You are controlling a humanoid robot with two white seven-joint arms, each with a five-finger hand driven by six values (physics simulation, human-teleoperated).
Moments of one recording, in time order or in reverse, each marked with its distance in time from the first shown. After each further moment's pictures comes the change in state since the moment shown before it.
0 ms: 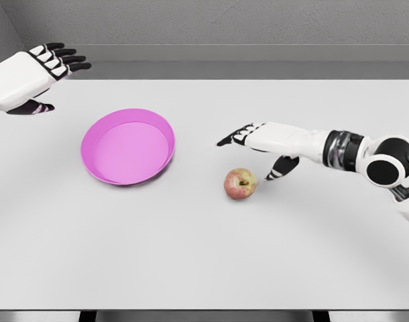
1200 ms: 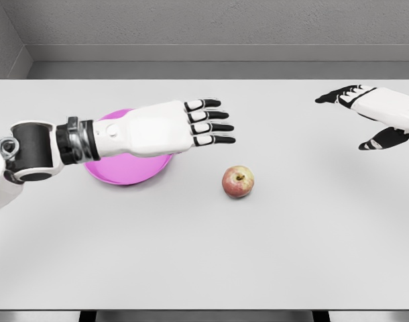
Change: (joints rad) left arm -0.186 -0.258 -0.318 -0.338 -0.156 -0.001 -0.151; right arm 0.249 -0.177 -0.491 0.069 -0.026 -0.216 -0.001
